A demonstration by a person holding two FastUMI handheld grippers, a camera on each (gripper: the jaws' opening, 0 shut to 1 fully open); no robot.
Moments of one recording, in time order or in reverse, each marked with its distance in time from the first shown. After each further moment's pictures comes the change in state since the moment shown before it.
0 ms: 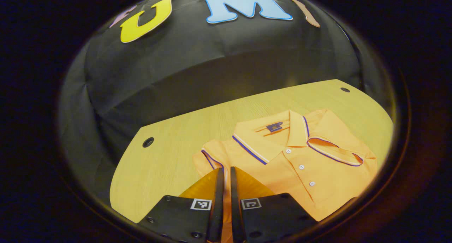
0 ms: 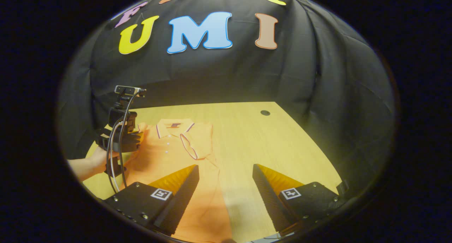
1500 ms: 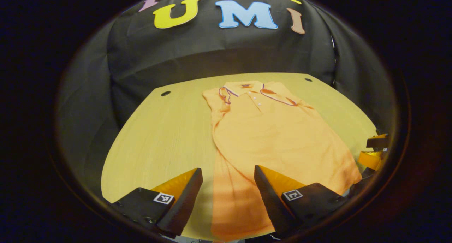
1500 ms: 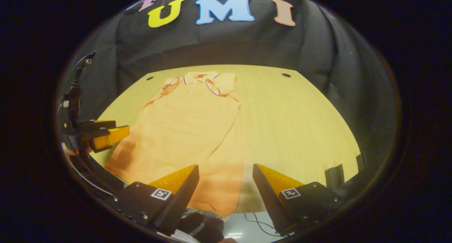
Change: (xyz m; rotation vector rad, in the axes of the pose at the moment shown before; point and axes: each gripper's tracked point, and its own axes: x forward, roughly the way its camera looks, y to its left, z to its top) left arm -0.277 -0.018 -0.183 -0.125 0.117 -0.114; right arm -0.050 0.018 -0.177 -0.079 0.210 0.184
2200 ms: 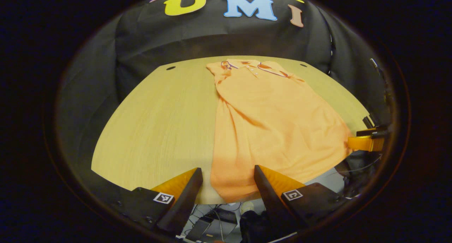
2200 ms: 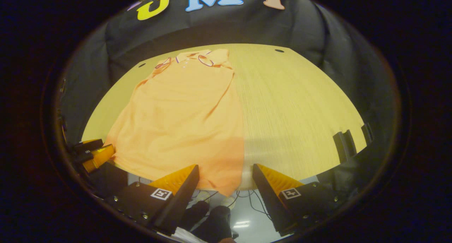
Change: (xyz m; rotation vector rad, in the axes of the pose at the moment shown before) left arm -0.052 0.004 -0.096 -0.044 0.076 -0.007; right arm 0.004 0.005 -0.066 0.062 0.138 -0.023
